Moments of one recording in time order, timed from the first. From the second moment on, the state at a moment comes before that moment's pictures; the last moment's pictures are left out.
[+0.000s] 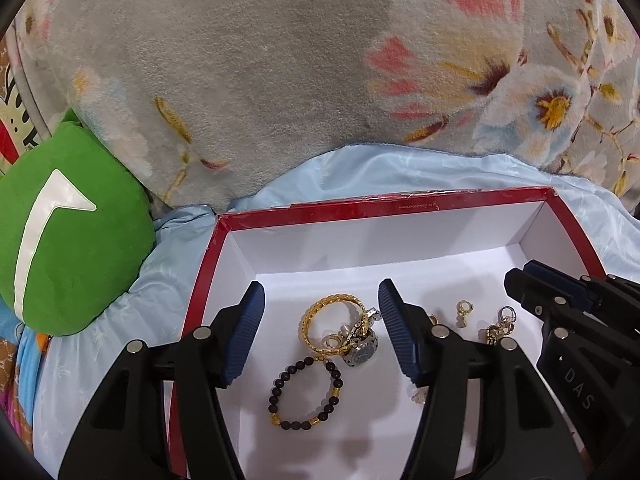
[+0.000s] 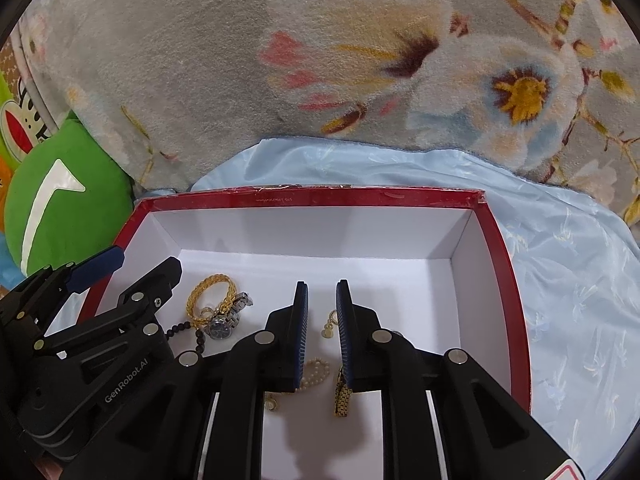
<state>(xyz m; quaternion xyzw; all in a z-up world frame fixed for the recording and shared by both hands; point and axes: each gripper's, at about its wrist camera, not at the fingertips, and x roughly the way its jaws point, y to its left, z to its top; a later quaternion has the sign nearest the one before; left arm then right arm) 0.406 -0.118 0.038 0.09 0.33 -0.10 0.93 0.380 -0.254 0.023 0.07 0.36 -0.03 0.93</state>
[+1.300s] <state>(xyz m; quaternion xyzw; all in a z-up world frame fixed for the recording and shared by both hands) 0.319 -0.089 -0.010 0.06 0.35 -0.09 0.93 0.270 -0.234 -0.019 0.05 0.32 -0.09 0.94</state>
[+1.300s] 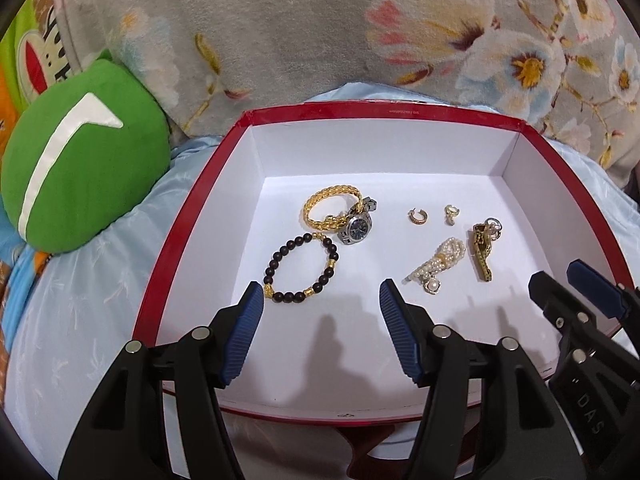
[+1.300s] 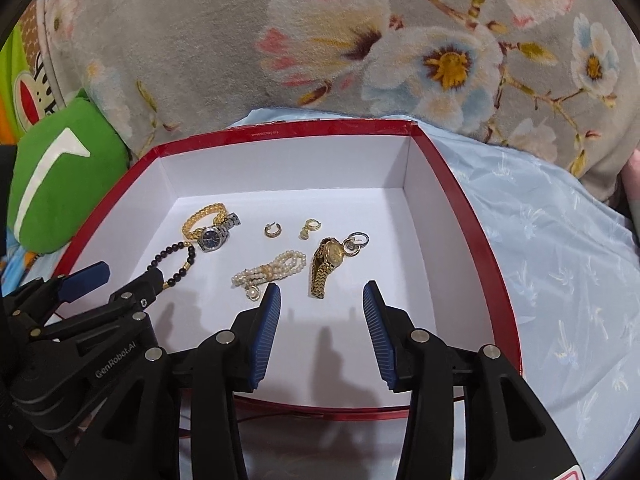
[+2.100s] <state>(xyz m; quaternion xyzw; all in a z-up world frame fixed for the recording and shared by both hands) 0.315 -0.085 -0.011 0.06 0.34 -0.07 0.94 0.268 -0.228 -0.020 0.04 0.31 -0.09 0.95</state>
